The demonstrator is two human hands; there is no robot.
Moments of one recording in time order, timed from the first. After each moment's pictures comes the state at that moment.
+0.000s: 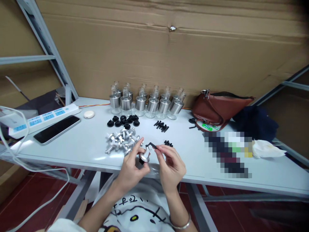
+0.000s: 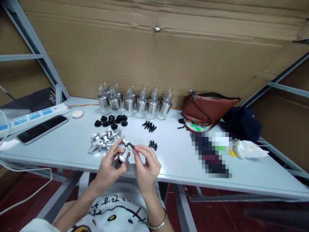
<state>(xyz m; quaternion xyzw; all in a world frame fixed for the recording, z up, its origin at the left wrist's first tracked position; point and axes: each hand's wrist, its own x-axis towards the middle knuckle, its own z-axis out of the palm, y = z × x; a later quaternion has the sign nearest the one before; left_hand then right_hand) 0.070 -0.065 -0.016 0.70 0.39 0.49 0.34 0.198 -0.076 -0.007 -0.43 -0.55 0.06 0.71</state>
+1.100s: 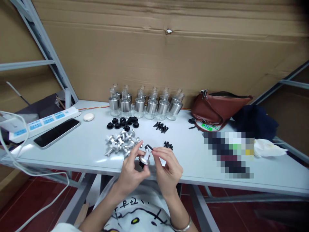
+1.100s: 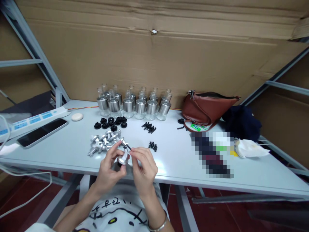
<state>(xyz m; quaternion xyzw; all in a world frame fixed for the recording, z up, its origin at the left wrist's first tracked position) 0.071 -0.067 -0.014 0.71 0.38 0.51 0.30 0.196 -0.077 -0.003 -0.41 -0.62 0.00 0.67</state>
